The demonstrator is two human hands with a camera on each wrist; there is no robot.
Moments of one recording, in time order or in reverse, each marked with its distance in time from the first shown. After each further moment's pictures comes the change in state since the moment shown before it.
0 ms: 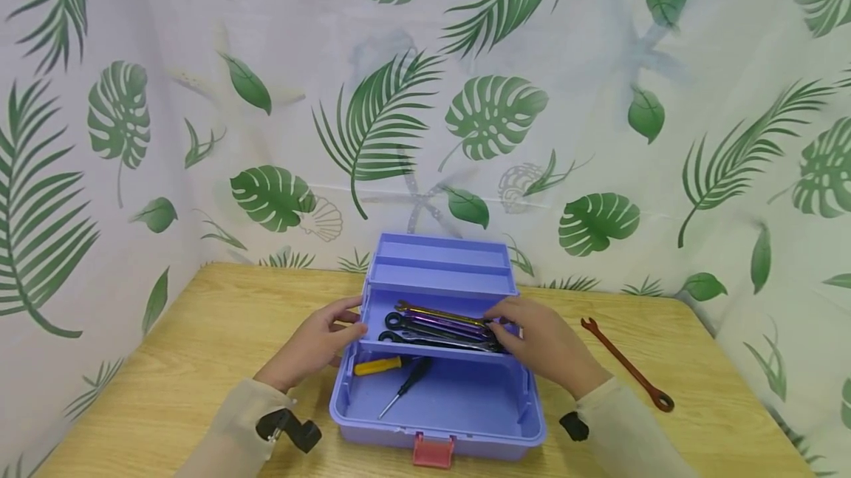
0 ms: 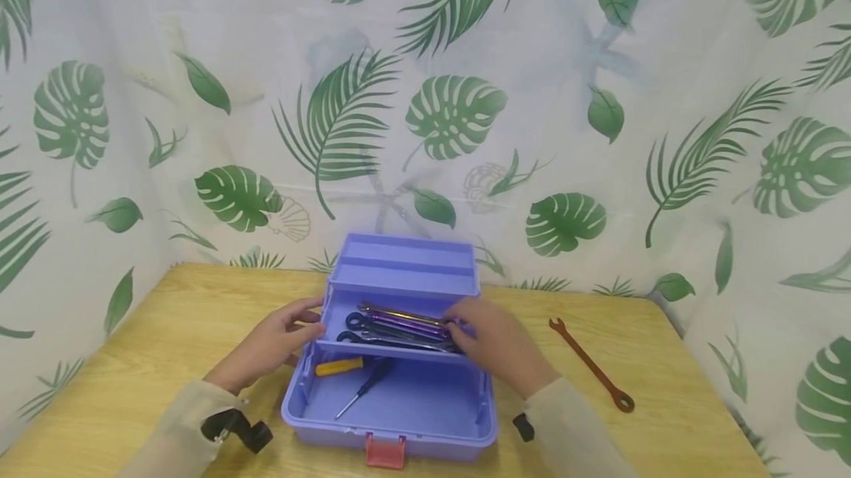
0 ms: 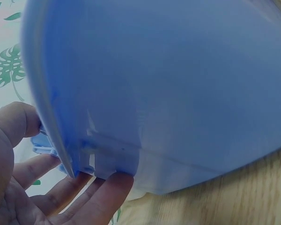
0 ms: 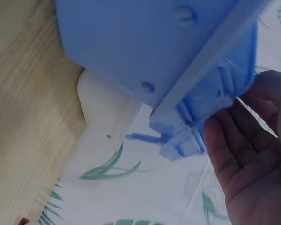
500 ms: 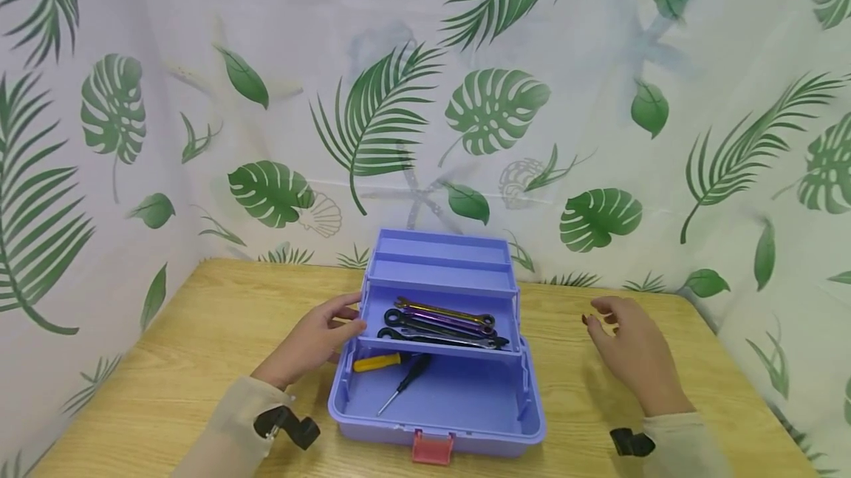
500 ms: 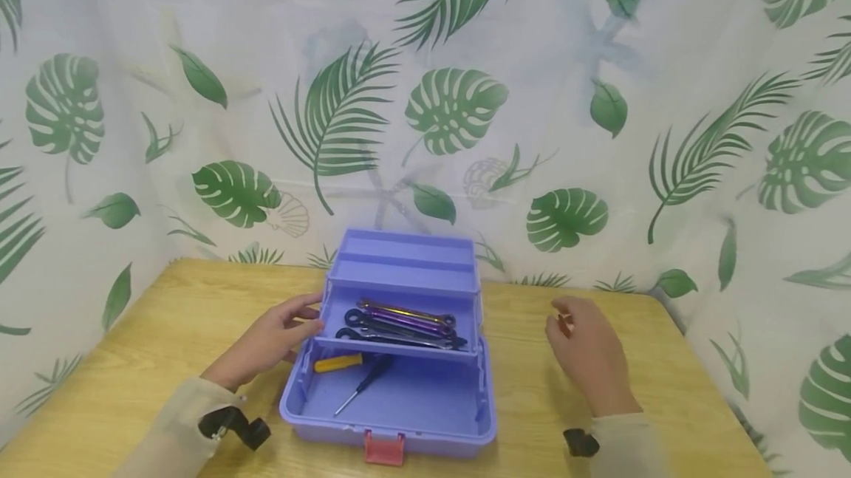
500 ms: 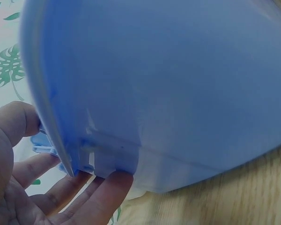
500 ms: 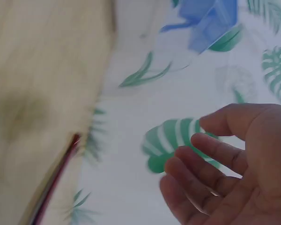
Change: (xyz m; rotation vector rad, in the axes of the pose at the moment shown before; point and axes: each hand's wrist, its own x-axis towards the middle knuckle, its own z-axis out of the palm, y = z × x) left_hand -0.002 0.004 -0.003 0.007 -0.017 0.007; right_hand -0.068 0.067 -0.030 -0.054 0.202 0.431
